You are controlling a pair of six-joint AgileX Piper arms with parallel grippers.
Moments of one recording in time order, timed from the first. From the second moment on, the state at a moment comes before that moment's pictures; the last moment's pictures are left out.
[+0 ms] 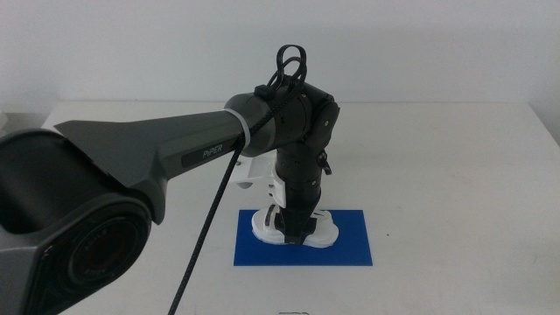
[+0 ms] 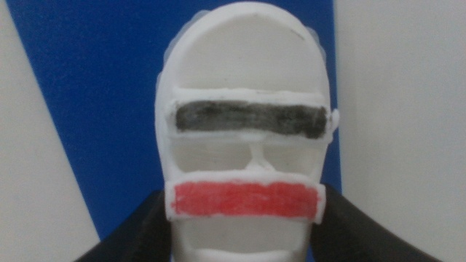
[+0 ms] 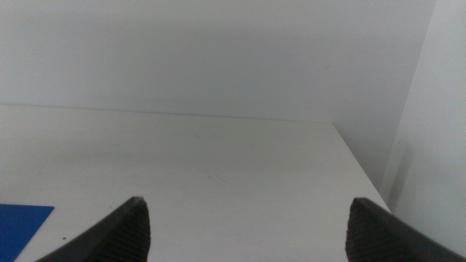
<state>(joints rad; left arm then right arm) -0.69 2.20 -1.78 0.02 1.12 -2.09 -0.02 -0.01 0.03 0.00 0.14 -0.07</state>
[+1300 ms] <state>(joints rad) -0.69 1.57 -1.92 0.36 1.26 -0.38 -0.02 -0.01 0.03 0.00 0.14 -0.07</state>
